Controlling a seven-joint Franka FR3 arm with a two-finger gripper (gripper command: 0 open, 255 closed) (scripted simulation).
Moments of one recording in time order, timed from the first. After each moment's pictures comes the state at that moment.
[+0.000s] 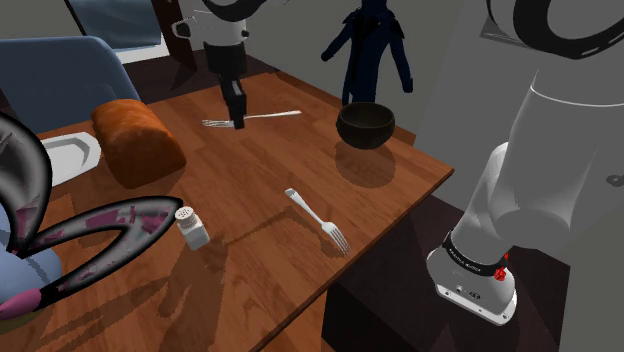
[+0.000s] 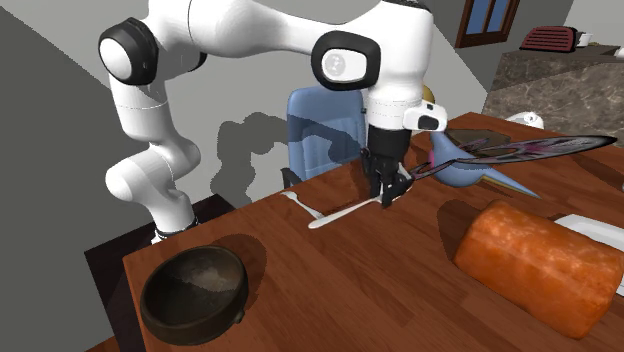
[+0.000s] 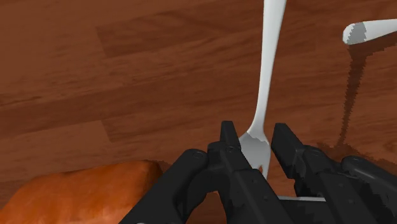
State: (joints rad) arm 0.28 0.13 0.16 -1.64 0.02 1.79 -0.79
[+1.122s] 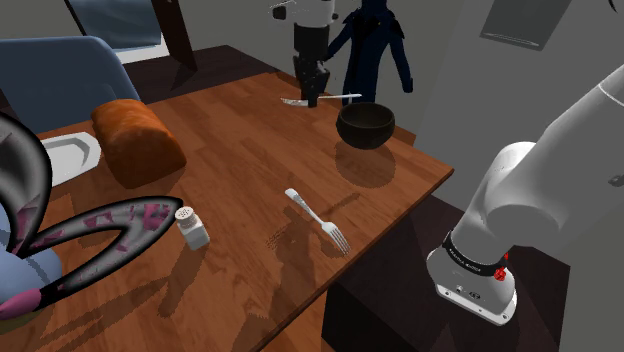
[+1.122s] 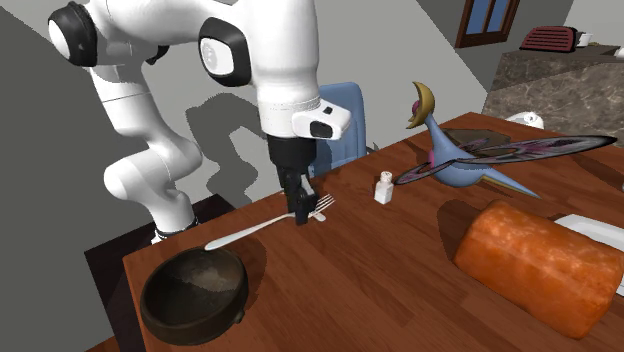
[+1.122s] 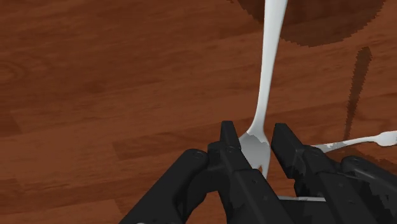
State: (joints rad) arm 0.15 -0.24 0.02 -2.03 0.05 1.79 -1.06
